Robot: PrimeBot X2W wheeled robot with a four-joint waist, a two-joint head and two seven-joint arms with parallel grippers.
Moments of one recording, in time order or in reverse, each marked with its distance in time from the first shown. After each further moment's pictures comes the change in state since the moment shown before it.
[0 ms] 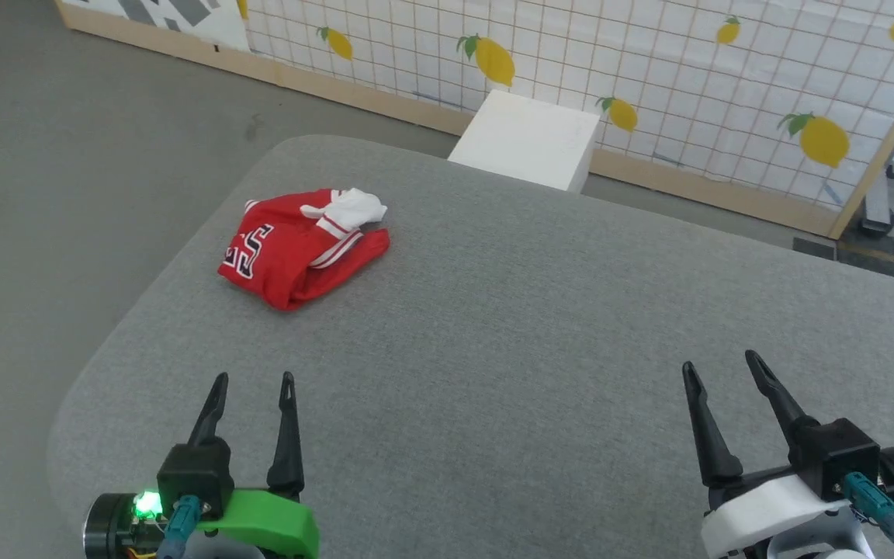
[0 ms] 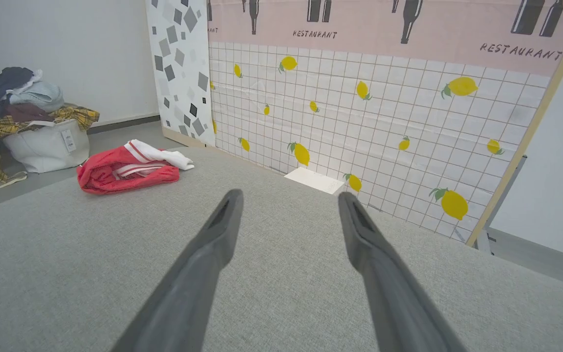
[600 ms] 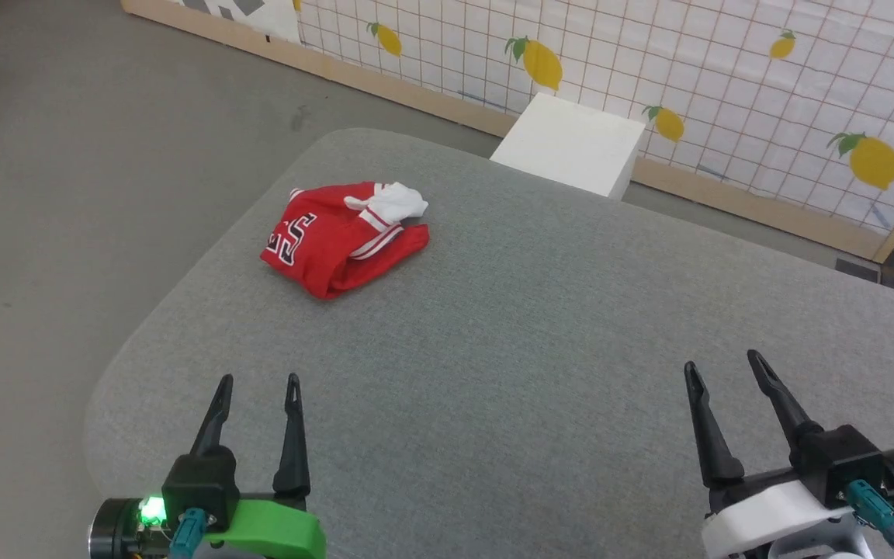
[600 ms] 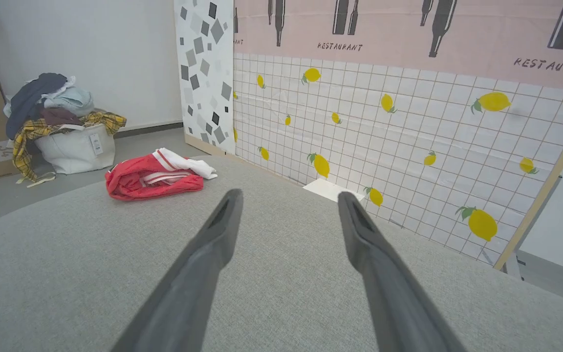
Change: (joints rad) left arm 0.015 0.000 -0.023 -0.013 -0.002 0.016 -0.038; right arm 0.005 0.000 0.000 0.002 0.000 0.000 -0.039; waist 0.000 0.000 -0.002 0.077
